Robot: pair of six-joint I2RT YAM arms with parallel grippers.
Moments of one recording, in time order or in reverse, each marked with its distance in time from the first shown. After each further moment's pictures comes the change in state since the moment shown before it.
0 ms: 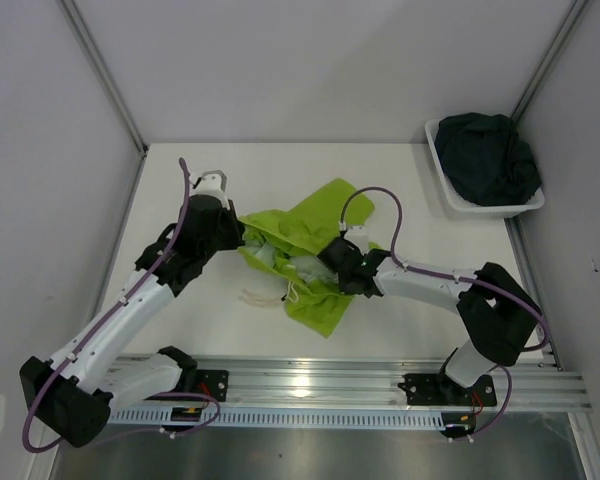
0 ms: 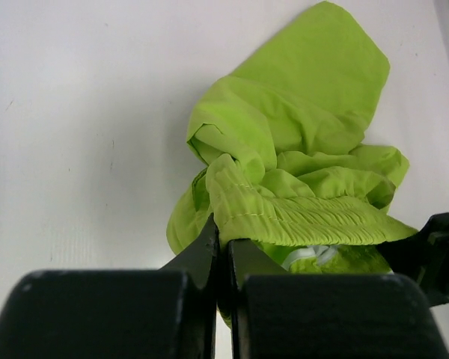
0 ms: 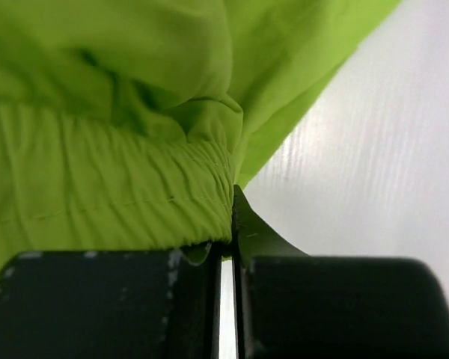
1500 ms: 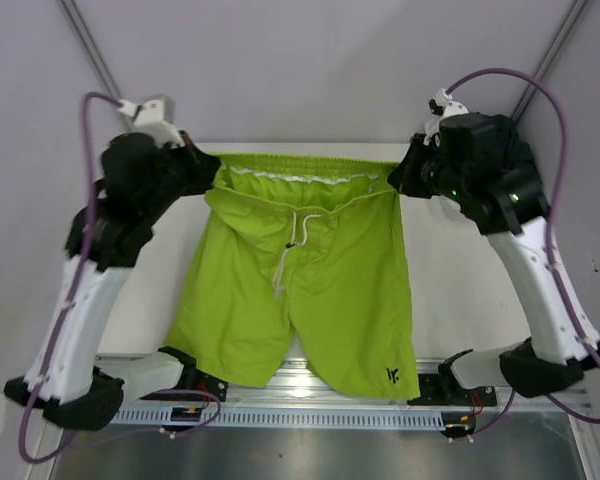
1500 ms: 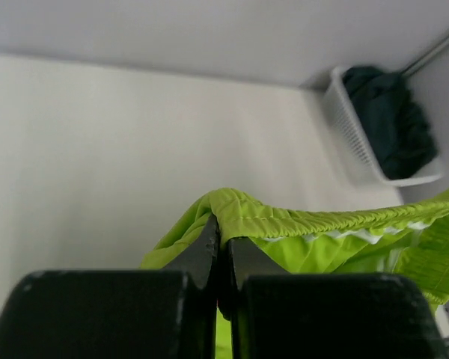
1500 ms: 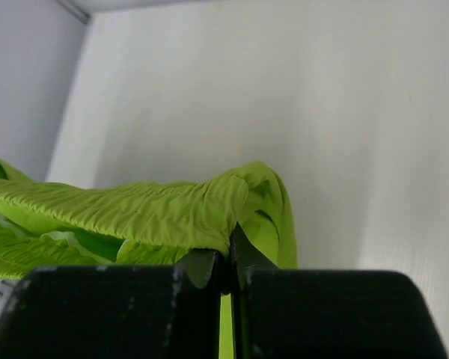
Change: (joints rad) left arm 0.097 0.064 0.742 -0.324 0.124 0.038; right arm -0.348 -0.283 0.975 -0.542 -0.374 -0.267
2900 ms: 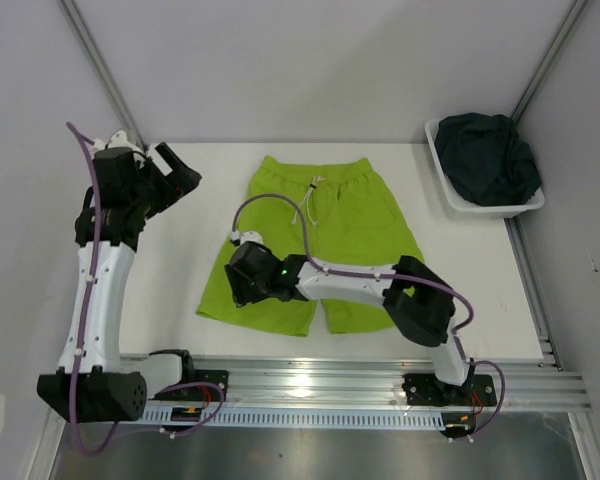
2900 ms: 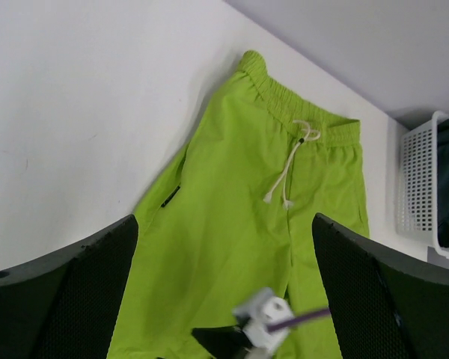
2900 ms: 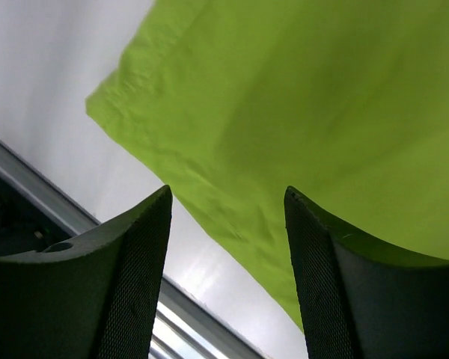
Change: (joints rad) left arm 0.451 0.075 -0.360 0.104 0.213 -0.144; right arm 0.615 0.667 -0.445 0.732 0.043 0.186
